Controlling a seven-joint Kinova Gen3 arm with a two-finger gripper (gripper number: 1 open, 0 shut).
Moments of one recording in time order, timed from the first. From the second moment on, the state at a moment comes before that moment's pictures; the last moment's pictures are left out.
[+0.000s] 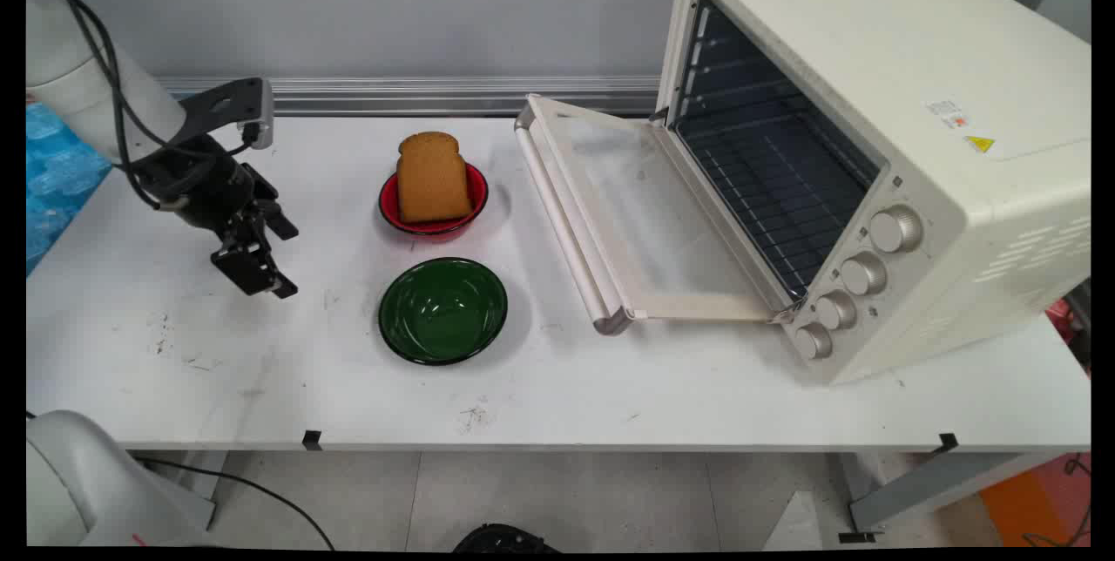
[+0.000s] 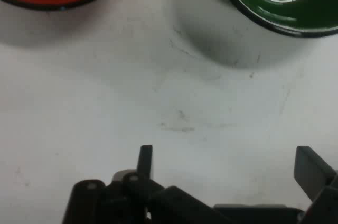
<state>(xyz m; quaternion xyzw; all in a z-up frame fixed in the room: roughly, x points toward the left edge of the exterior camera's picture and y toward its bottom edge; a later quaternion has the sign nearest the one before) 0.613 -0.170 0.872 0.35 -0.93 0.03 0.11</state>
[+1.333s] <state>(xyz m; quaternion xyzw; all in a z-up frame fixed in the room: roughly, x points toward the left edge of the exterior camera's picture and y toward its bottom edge) 0.528 -0.268 0.874 0.36 -0.89 0.09 0.25</state>
